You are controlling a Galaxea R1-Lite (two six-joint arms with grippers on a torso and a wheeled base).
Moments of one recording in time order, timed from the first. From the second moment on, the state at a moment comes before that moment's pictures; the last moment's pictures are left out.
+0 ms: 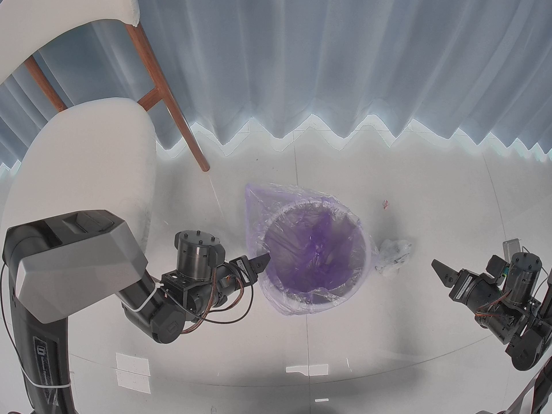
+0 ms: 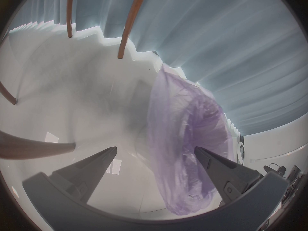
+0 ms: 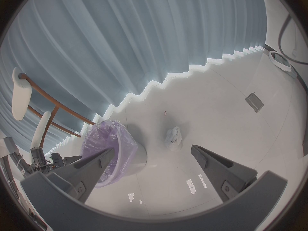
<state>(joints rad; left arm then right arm) -0.51 2.26 -0.84 -1.00 0.06 -0.67 0.05 1.86 -0.02 -1.54 -0.08 0.46</state>
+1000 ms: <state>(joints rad) -0.53 2.28 -0.80 -1.05 0.10 -0.66 0.06 1.86 -0.02 -1.54 -0.10 0.47</state>
